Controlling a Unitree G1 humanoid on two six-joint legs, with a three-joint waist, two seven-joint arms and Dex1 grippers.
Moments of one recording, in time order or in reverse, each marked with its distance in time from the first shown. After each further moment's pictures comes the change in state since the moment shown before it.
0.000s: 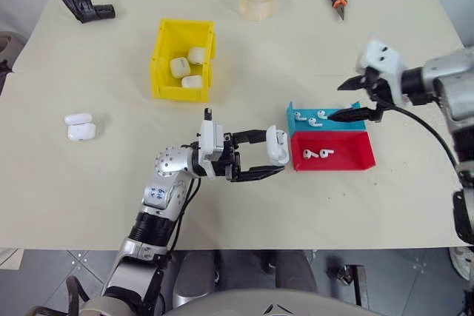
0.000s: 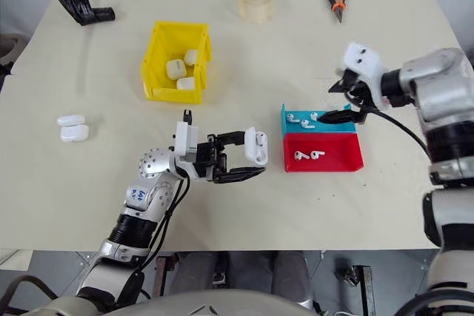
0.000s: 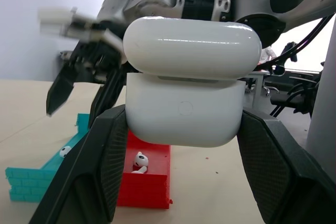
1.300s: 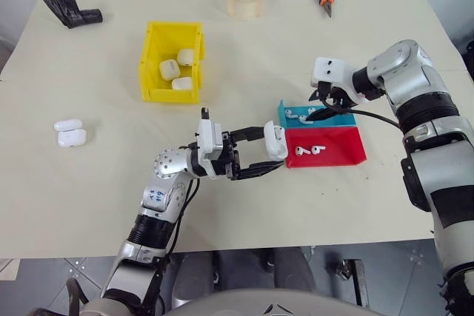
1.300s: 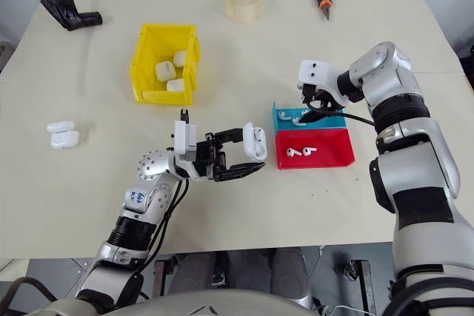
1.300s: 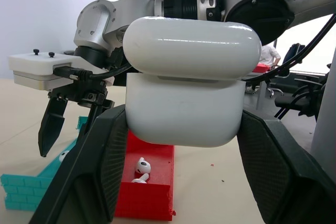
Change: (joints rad) left arm 0.018 0.012 -0.001 -0.025 0.000 0.001 0.053; right arm -0.203 0.232 0.031 0.452 -0.248 -0.329 0.004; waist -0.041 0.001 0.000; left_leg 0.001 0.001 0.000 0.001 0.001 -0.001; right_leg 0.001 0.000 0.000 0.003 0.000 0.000
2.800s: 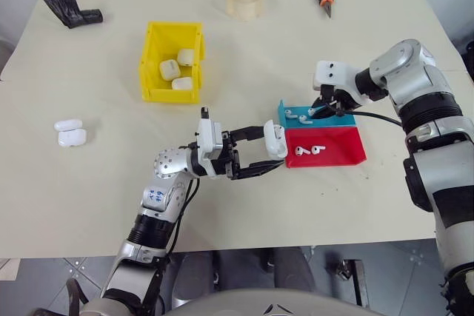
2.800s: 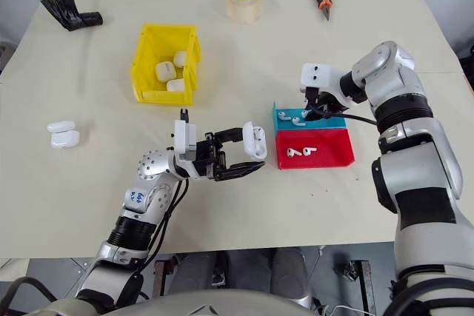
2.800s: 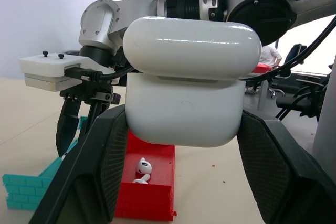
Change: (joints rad) left arm -0.001 -0.001 0.000 -0.001 -0.002 0.003 0.008; right arm 0.002 -0.010 -0.002 0.001 -0.036 -0.029 0.037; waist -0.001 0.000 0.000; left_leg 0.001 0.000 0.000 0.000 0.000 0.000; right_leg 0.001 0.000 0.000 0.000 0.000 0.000
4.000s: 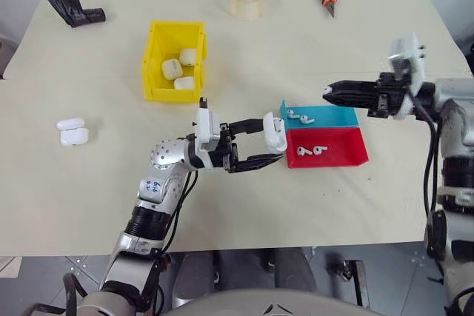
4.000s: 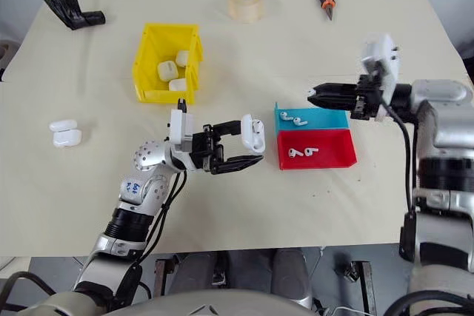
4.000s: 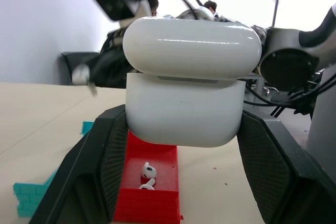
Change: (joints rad) left arm -0.084 0.016 0.021 0.033 -0.025 0.063 -0.054; right arm 0.614 -0.039 -0.718 -1.023 0.844 0.731 -0.110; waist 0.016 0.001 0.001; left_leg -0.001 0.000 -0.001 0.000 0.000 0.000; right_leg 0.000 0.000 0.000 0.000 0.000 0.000
